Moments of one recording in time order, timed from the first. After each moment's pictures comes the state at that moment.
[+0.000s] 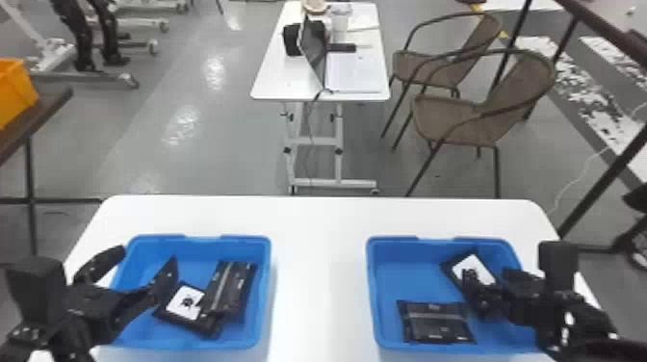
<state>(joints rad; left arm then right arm) 0.39 0.00 0.38 -1.94 -0.04 0.24 -0.54 0.03 -0.04 -0.30 -1.39 0.16 0.39 0.51</state>
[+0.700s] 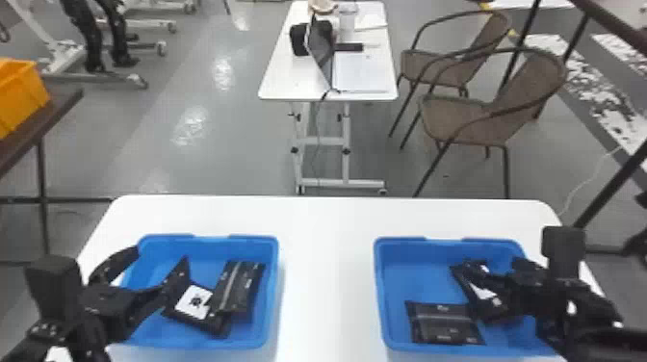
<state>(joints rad) 0.38 0.00 0.37 -1.93 -0.03 0.25 -0.54 0.07 -0.01 -0.25 -1.59 0.12 0.54 0.41</state>
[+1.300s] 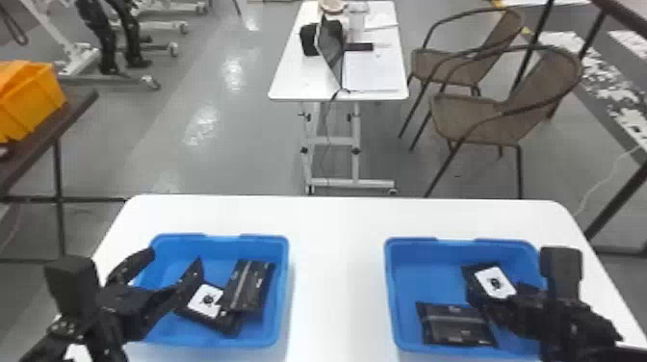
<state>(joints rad) 0.38 0.00 0.37 -1.92 -0.01 0.27 -0.54 0.10 0.00 -0.21 -1.59 0.12 0.61 0.36</state>
